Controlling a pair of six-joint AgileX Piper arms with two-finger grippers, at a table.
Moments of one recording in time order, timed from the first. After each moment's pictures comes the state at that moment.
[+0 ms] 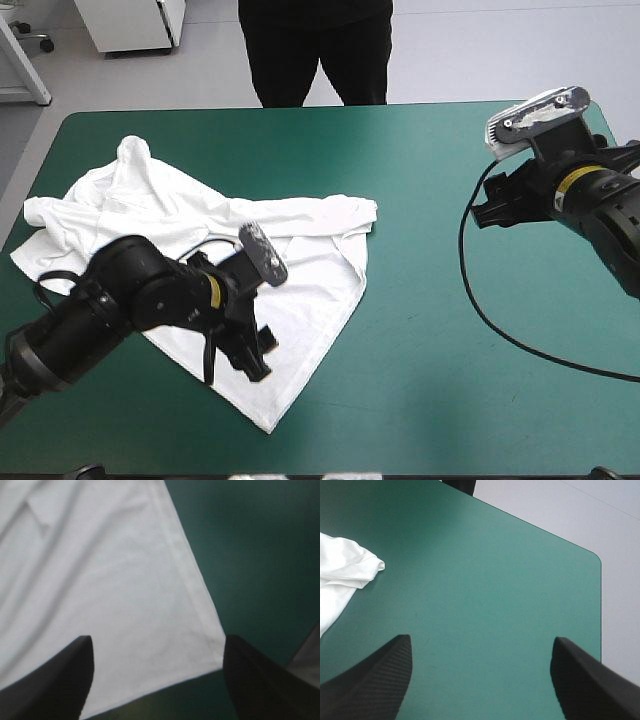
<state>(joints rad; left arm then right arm) -0.81 1.22 -1.27 -0.01 1.25 0.21 0.55 1.18 -1.60 -0.45 1.20 0.11</state>
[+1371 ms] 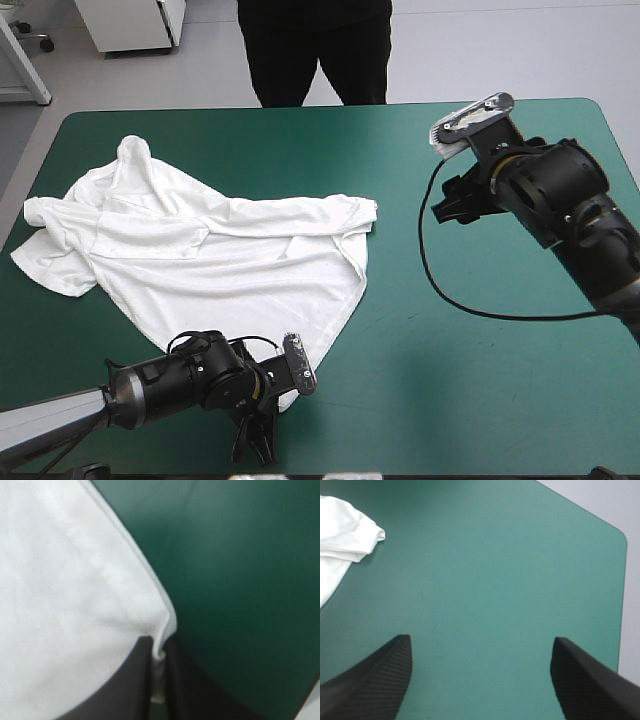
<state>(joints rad) -1.00 1.36 -0.69 -0.05 0.82 0.27 0.55 1.36 -1.60 -0.45 1.19 0.11</state>
